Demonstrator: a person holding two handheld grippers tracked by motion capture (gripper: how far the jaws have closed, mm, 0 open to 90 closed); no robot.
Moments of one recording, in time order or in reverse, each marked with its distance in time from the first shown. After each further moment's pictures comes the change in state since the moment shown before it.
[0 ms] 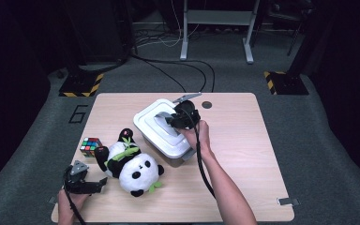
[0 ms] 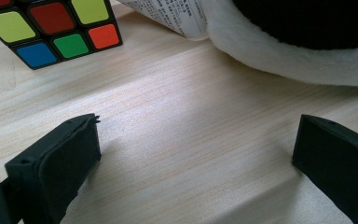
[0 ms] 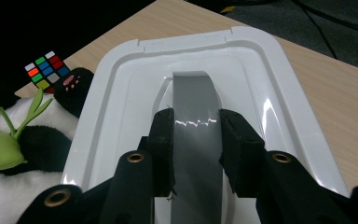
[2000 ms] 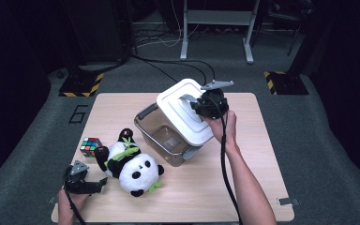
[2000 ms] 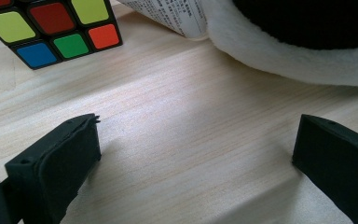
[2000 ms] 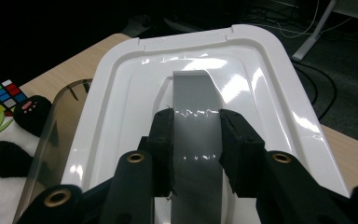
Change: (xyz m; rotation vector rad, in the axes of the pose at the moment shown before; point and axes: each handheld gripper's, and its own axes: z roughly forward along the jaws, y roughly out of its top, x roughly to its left) left arm 0.000 0.000 0.000 0.000 0.001 0.003; right arm -0.037 0.011 -0.085 -0.116 -0.171 -0.020
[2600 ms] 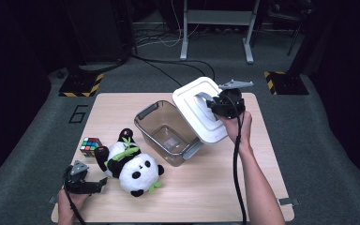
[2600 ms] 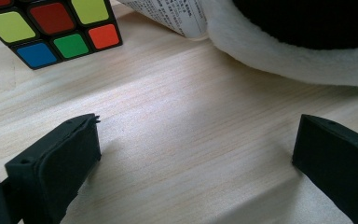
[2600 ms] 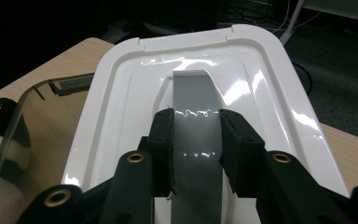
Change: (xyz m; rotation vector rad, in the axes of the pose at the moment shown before) left arm 0.000 0.000 0.000 -0.001 0.001 -0.001; right arm -0.035 -0.014 -0.024 -0.016 -0.068 0.059
